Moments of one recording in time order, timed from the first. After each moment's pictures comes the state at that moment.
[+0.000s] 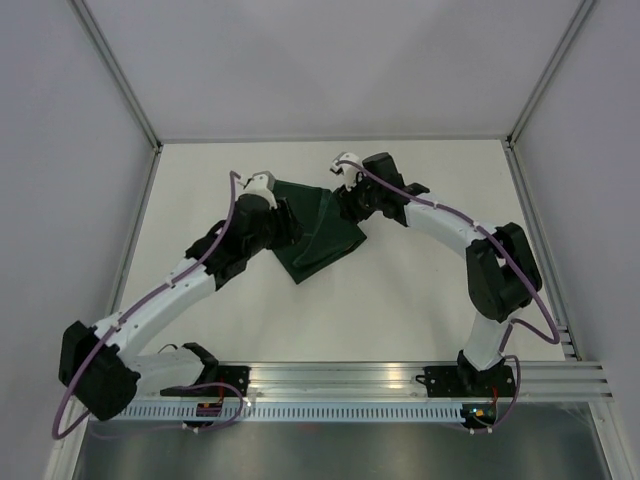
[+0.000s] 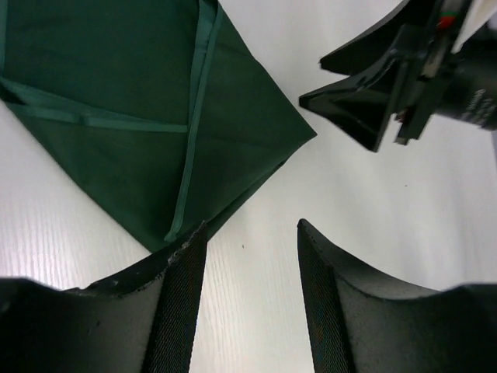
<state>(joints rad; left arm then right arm) -0.61 1.09 0.89 -0.30 -0.12 -0.62 0.56 1.83 1.35 -0.24 -0.24 -0.24</state>
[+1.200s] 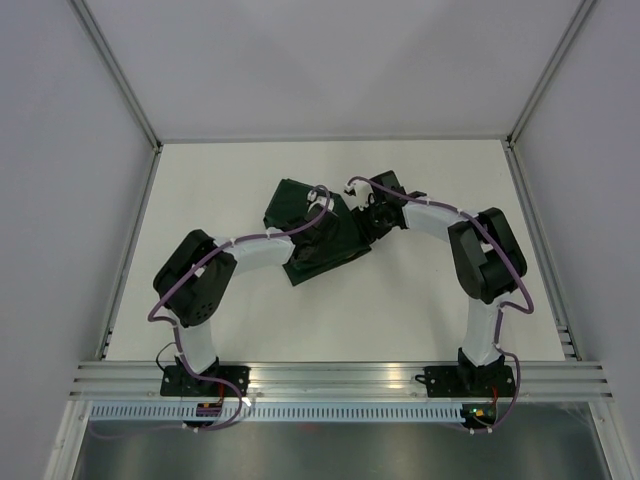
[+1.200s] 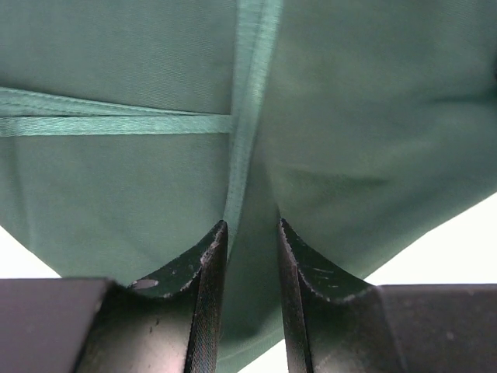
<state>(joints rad) -0.74 1.85 1.12 -0.24 -0.31 -0.39 0.43 1.98 1.29 -0.32 -0.21 -0.22</state>
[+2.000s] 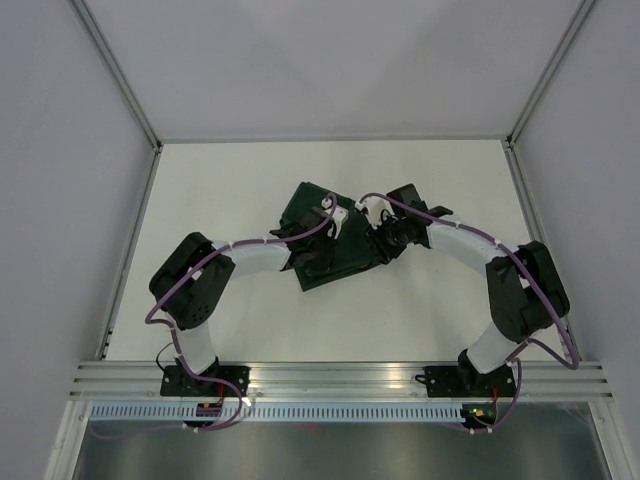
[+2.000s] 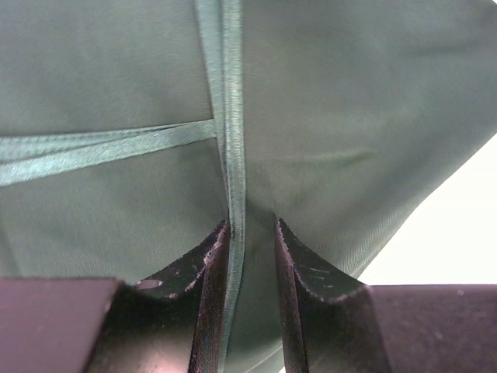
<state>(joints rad) -0.74 1.82 1.03 -0.09 -0.05 -0.19 0.43 1.66 1.05 -0.45 -0.34 -0.28</state>
